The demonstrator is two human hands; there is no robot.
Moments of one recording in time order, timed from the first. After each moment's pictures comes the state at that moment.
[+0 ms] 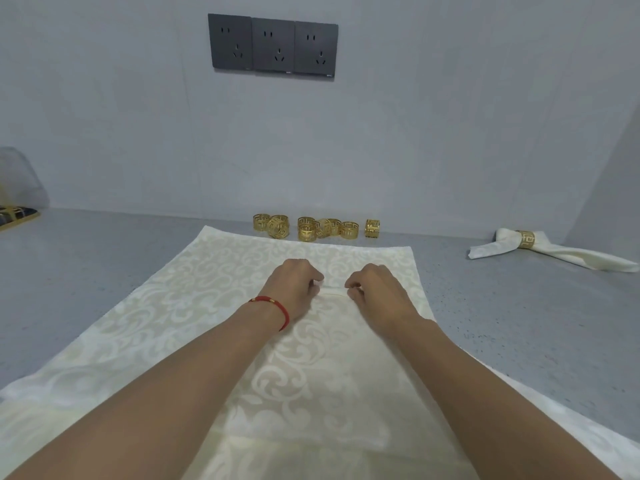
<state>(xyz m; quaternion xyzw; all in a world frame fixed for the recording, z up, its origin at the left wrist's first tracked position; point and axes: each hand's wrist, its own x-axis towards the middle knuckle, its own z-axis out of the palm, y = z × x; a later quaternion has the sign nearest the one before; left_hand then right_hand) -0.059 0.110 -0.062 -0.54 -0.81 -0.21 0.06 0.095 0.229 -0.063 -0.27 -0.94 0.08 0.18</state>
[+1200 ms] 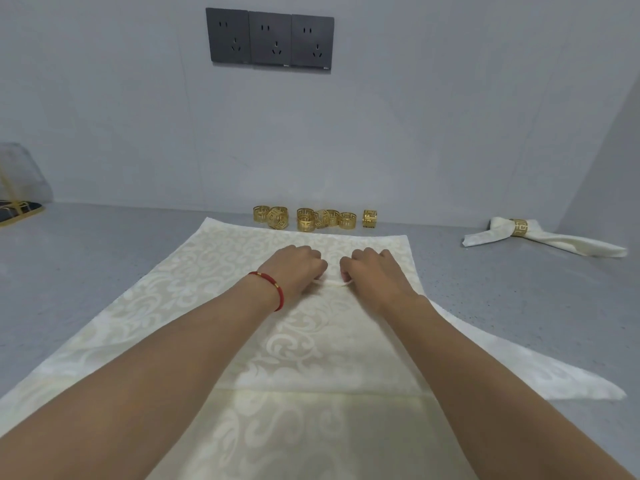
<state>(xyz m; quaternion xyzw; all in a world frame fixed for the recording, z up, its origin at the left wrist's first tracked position) -0.047 0.097 -0.037 -0.64 -0.74 0.04 0.19 0.097 0.220 -0.050 -0.19 -0.96 -0.12 0.15</state>
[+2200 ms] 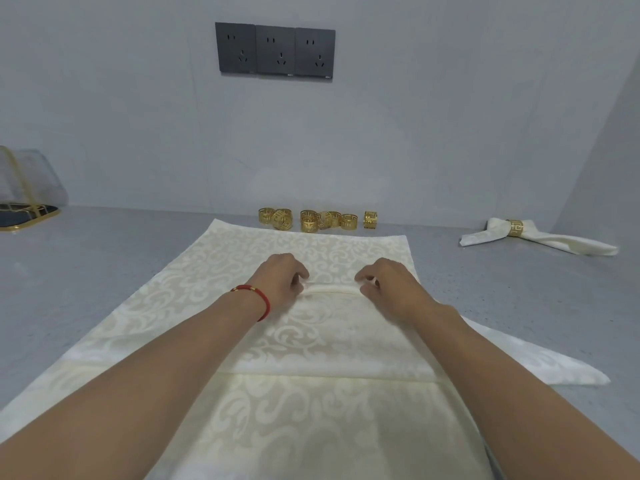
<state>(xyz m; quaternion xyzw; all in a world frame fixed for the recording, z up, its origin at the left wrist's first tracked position) -0.043 0.056 -0.045 -0.53 -0.82 -0.20 0.02 0.134 0.227 -0.059 -0.24 -0.94 0.14 0.18</state>
